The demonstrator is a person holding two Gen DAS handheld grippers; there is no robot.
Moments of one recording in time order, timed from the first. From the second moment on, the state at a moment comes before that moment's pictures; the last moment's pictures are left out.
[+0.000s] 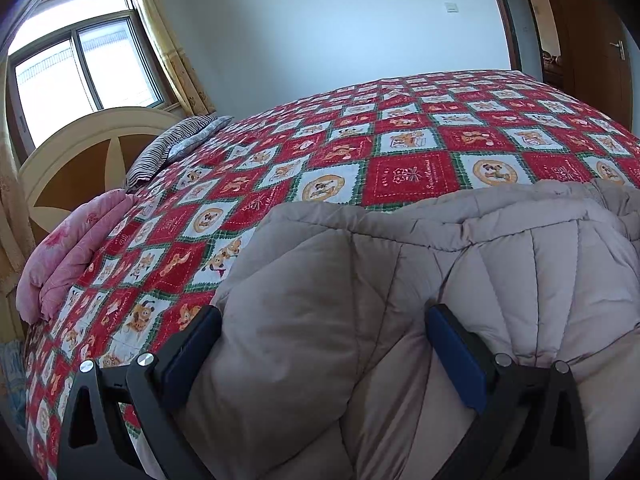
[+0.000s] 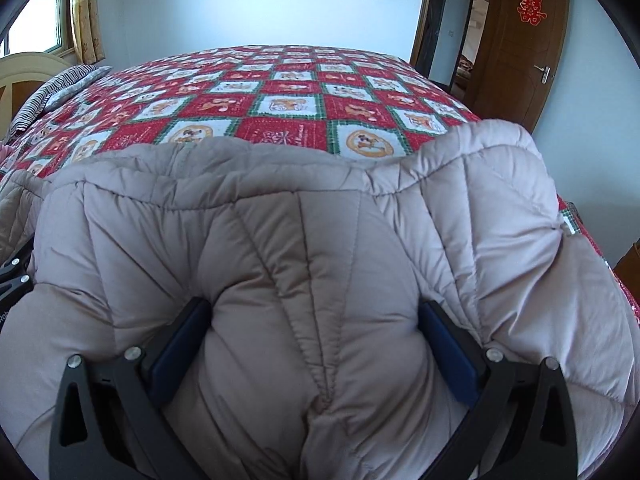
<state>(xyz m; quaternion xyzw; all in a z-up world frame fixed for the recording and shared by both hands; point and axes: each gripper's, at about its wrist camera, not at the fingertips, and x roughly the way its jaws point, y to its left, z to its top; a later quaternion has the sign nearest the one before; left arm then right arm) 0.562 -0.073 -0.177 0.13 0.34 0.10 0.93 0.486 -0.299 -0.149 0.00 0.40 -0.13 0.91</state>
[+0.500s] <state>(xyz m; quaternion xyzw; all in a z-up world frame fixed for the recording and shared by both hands) 0.487 -0.038 -0.144 0.12 0.31 0.10 0.94 0.417 -0.238 -0.115 -0.02 0.33 -0.09 0.94</state>
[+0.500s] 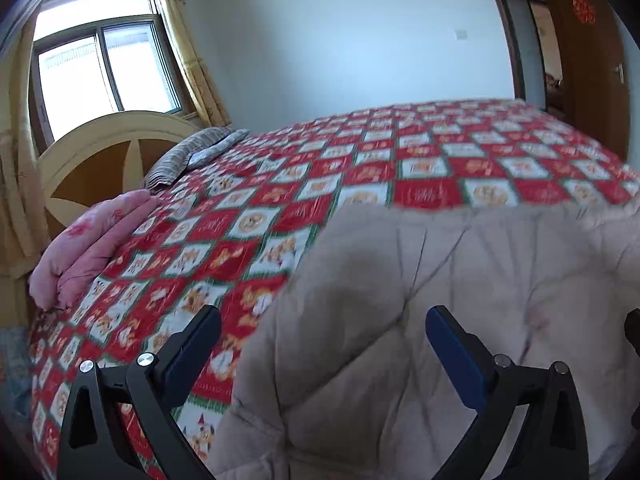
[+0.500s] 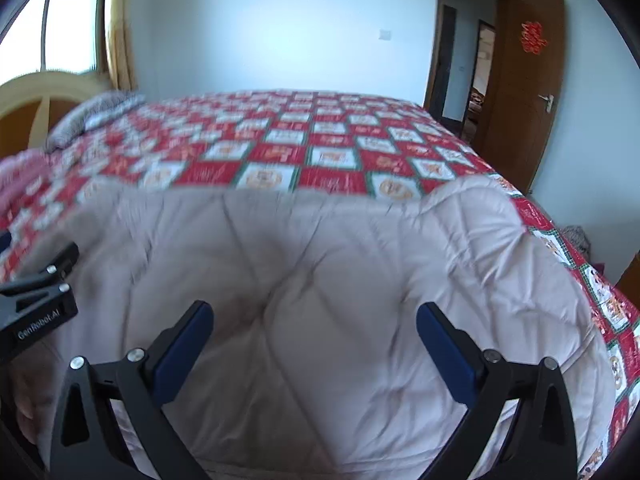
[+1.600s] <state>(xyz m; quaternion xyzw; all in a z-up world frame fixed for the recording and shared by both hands) 0.377 0.042 -0.179 -0.07 0.39 0.09 0.91 0.350 -0.230 -0.139 -0.08 0.32 -0.11 0.94</state>
